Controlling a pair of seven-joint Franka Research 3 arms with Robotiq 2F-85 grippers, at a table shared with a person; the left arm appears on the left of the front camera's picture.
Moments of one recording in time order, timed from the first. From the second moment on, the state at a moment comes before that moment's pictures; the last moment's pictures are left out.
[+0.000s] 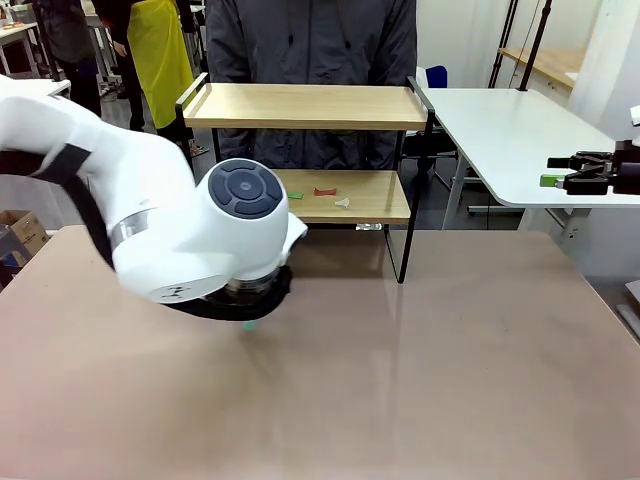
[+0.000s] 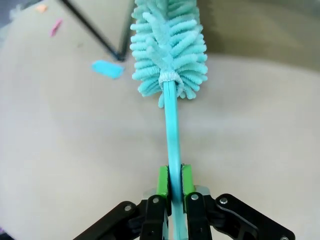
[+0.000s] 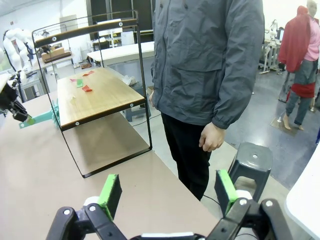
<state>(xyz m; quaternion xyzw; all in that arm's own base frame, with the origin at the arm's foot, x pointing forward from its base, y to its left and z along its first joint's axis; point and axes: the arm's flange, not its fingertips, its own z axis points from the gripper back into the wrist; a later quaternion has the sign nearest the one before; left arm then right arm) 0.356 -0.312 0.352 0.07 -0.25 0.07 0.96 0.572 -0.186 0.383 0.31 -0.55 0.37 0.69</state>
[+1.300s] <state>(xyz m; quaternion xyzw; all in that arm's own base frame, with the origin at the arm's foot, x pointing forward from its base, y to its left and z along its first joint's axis) 0.330 -0.277 0.411 -0.02 -0.31 0.01 0.95 0.572 -0.186 0.383 0.31 -0.55 0.37 0.69</state>
